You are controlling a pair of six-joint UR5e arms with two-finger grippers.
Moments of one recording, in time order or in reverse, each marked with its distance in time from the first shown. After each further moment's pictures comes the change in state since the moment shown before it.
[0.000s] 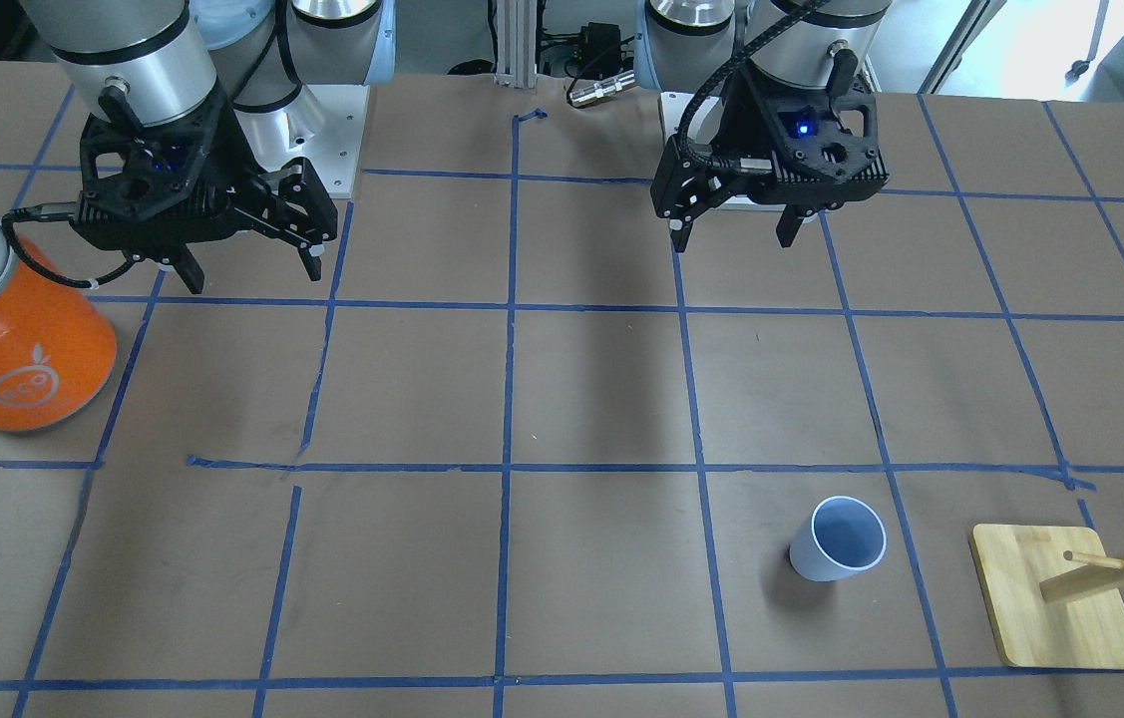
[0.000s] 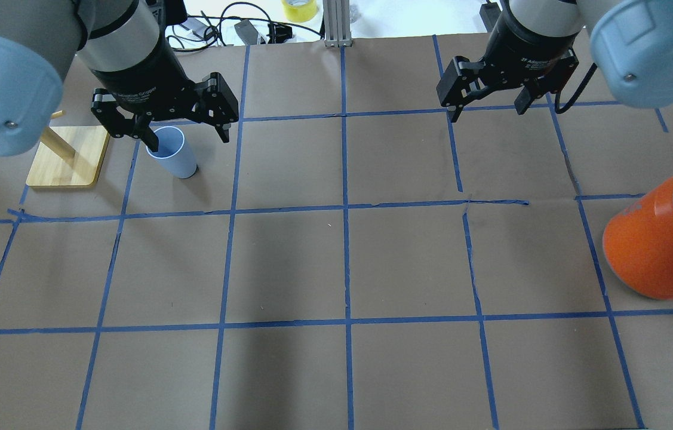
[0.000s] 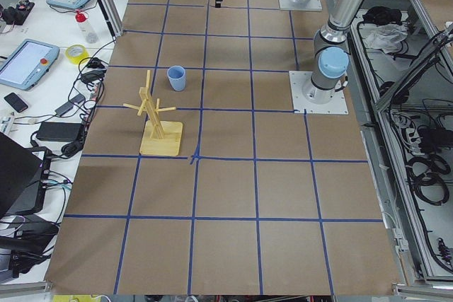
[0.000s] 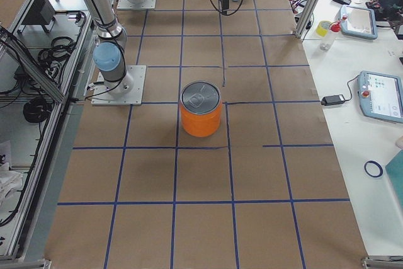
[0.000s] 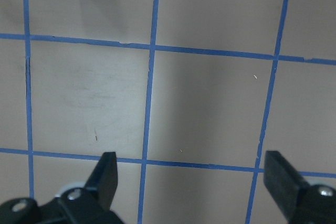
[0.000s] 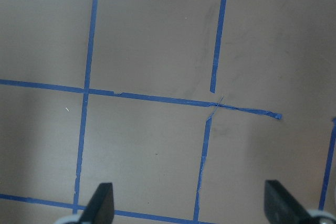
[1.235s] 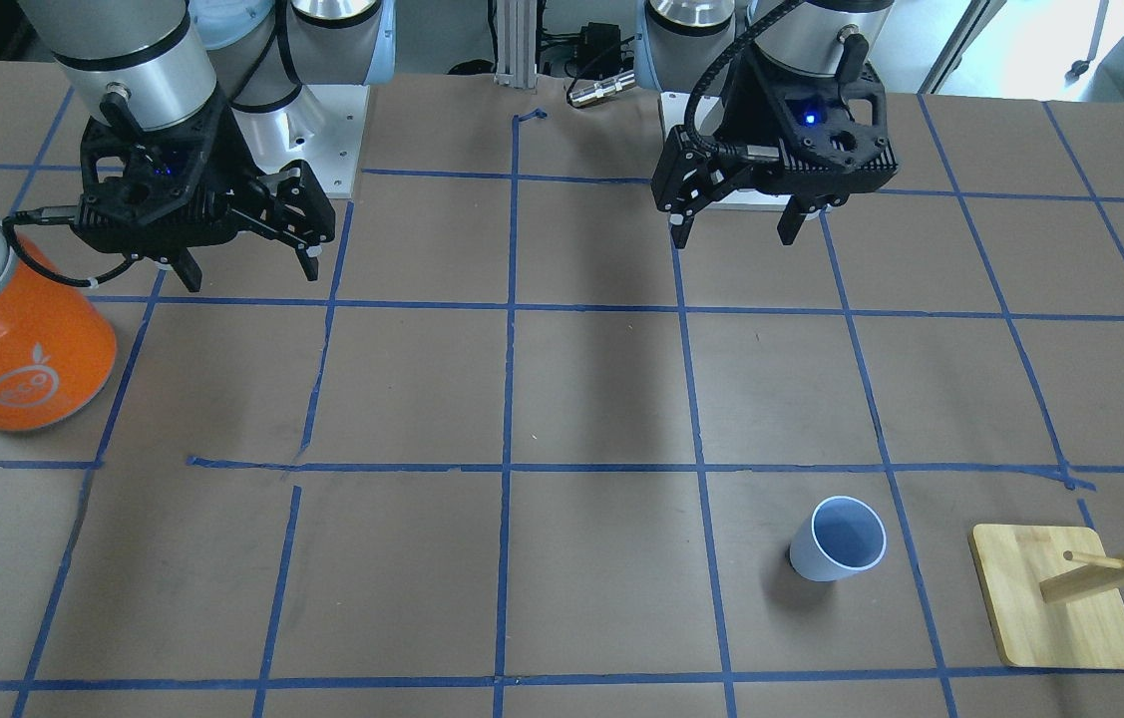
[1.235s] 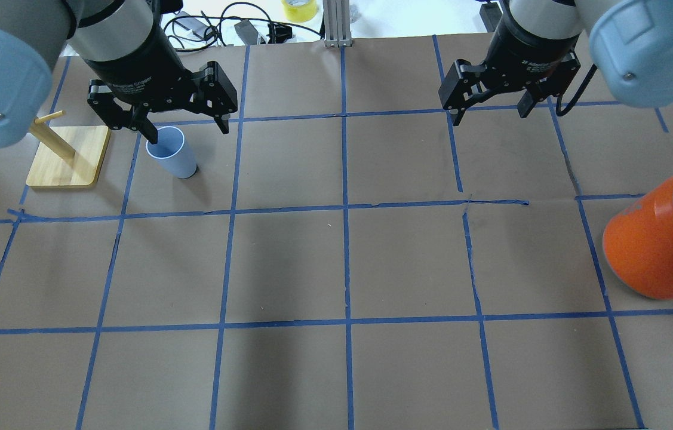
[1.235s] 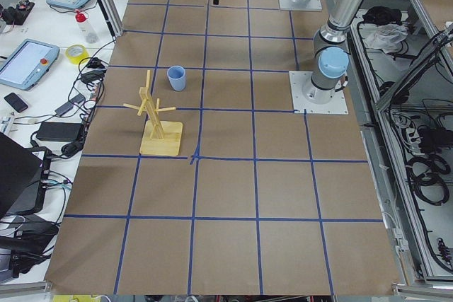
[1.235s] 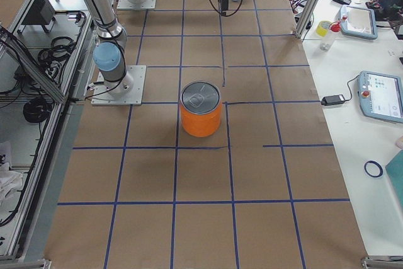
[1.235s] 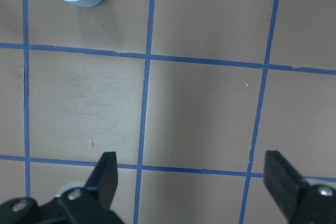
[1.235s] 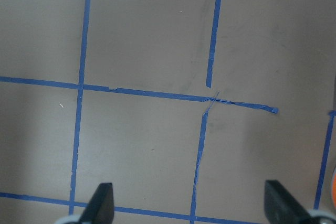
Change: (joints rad) left arm 0.003 -0.001 0.015 0.000 -0.015 0.006; right arm -0.001 0.002 0.000 0.015 -0.013 0.006
